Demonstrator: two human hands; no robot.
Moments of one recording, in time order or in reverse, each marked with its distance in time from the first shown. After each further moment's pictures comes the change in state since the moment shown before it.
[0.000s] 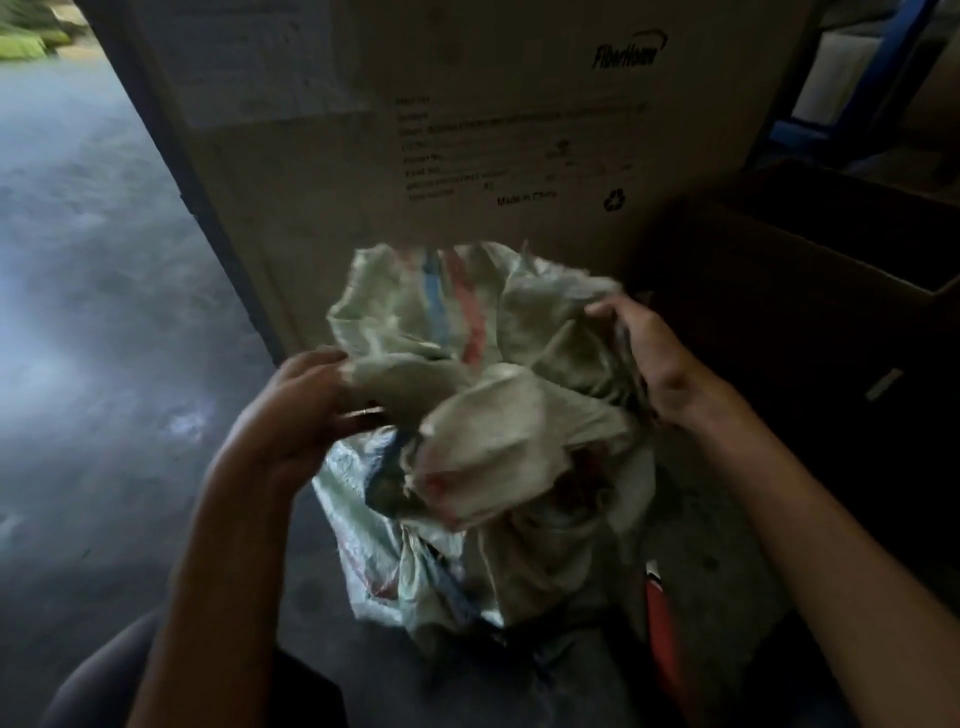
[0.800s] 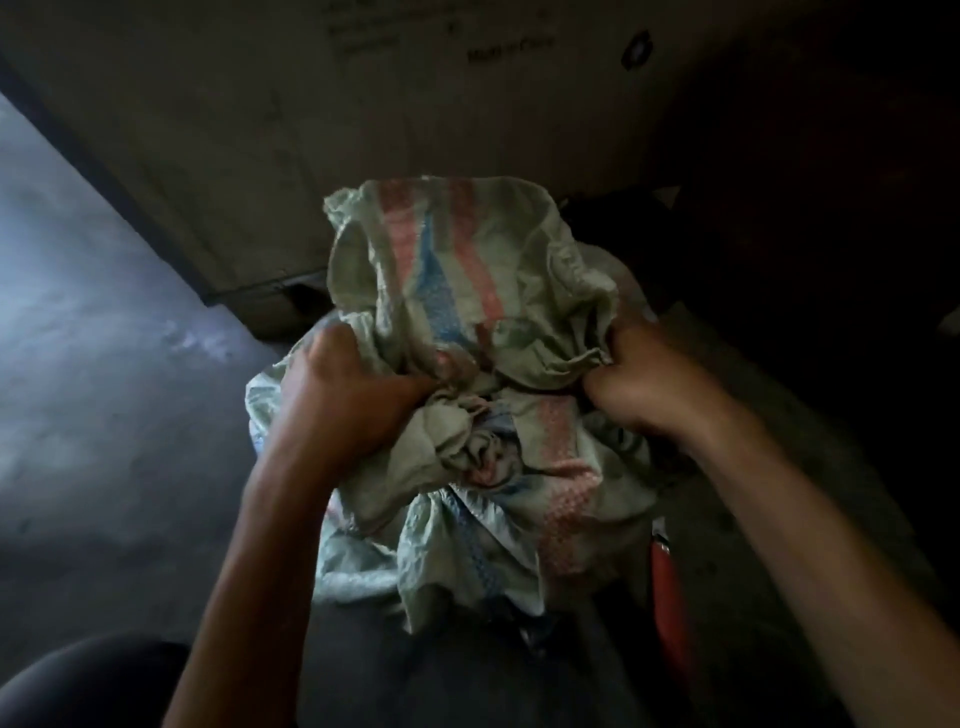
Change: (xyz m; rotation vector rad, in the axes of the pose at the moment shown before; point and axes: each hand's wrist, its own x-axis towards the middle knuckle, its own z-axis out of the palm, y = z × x) left_hand 0.056 -0.058 0.064 0.891 0.112 0.117; right_hand 0.025 0.073 -0.017 -0.885 -0.028 0.002
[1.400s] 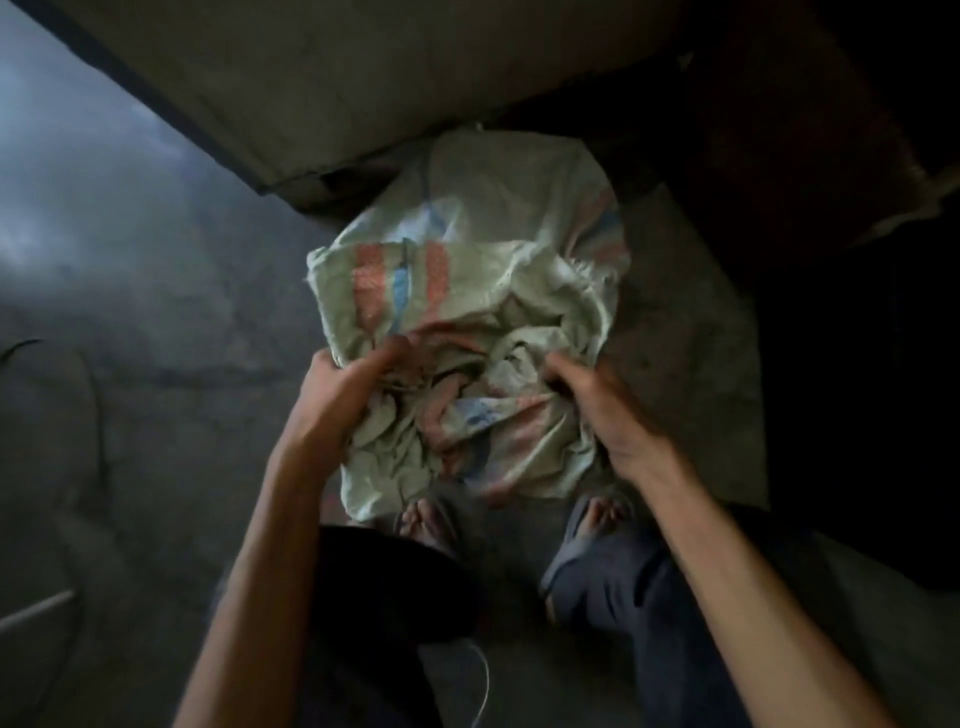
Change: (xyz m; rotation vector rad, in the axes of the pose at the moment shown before) left_hand -0.070 0.064 -0.137 -0.407 -0.224 -0.614; right_hand -0.121 -0.113 -0.087 0.762 -0.262 0.585
